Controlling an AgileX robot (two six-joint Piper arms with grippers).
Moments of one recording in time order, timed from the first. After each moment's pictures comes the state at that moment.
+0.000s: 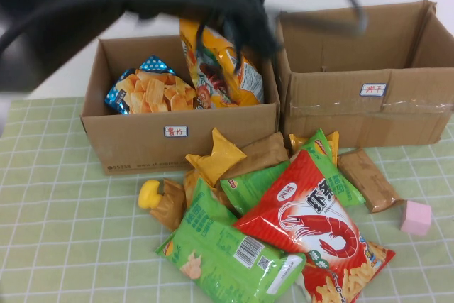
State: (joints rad) right arm -0.01 0.04 -0.11 0.94 0.51 -0.33; left arm -0.61 1.67 -1.76 0.09 0.71 0.24
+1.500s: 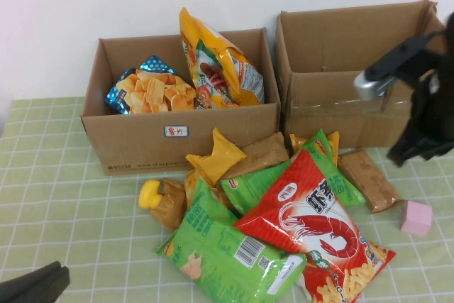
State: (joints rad) right arm 0.39 1.73 -1.42 -0.24 1.12 -0.13; left arm -0.62 0.25 -0.31 0.08 0.33 -0.17
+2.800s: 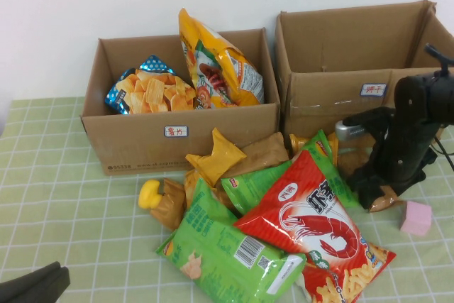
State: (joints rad) right arm 0.25 2.21 -1.53 0.03 0.88 -0.16; left arm -0.62 0.25 -0.31 0.08 0.34 -0.20
